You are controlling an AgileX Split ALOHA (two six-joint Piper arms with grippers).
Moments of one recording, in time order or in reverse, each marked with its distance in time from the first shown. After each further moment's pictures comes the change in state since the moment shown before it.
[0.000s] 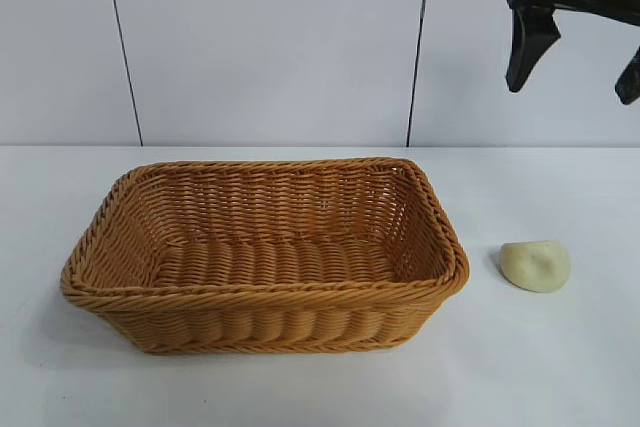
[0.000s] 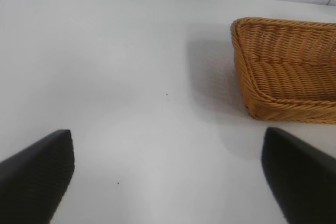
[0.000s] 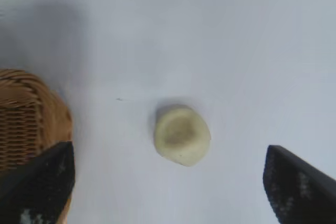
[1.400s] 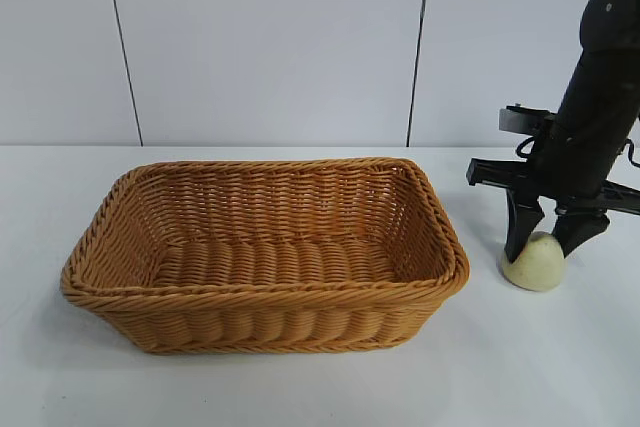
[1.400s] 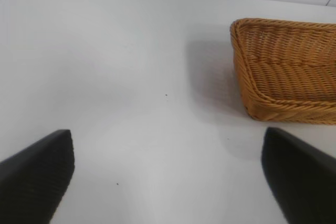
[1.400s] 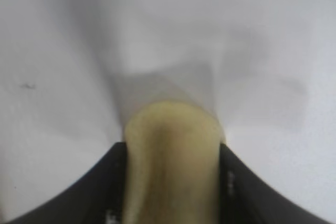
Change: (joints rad) left arm 0.000 0.000 0.000 -0.002 -0.002 0.000; right arm -0.022 0.401 -0.006 0.150 -0.055 -0.056
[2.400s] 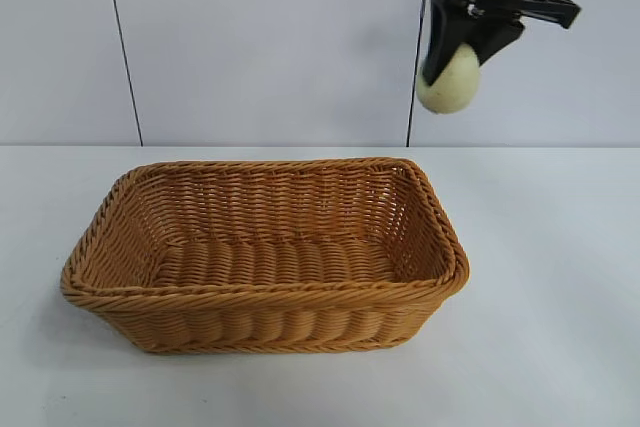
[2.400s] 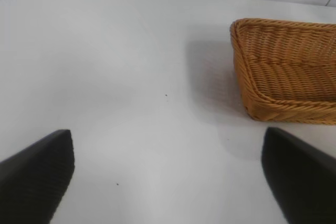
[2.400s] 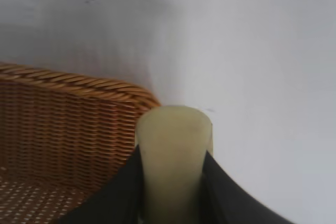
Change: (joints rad) left arm 0.000 0.000 0.000 0.000 -0.001 0.001; right arm 0.266 -0.115 -0.475 0.001 0.338 -0.019
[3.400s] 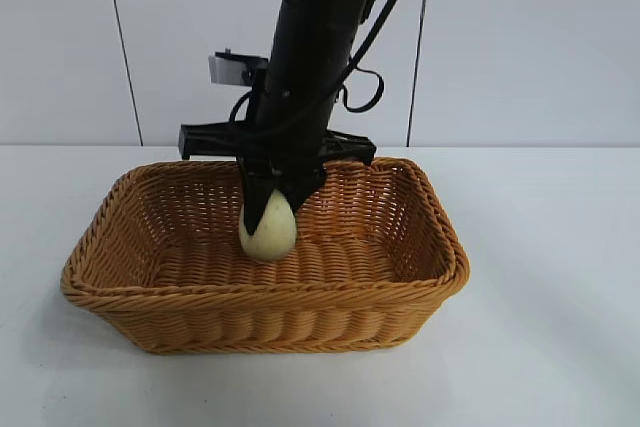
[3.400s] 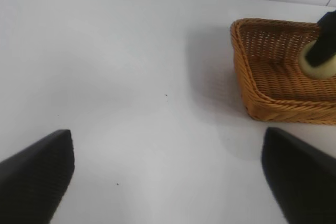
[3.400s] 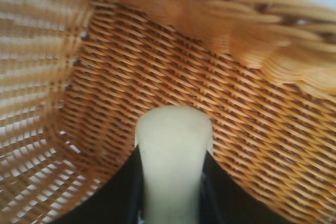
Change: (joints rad) left arm 0.000 0.000 0.000 0.000 0.000 0.000; right arm 0.282 0.280 -0.004 0.023 -0.184 0.068
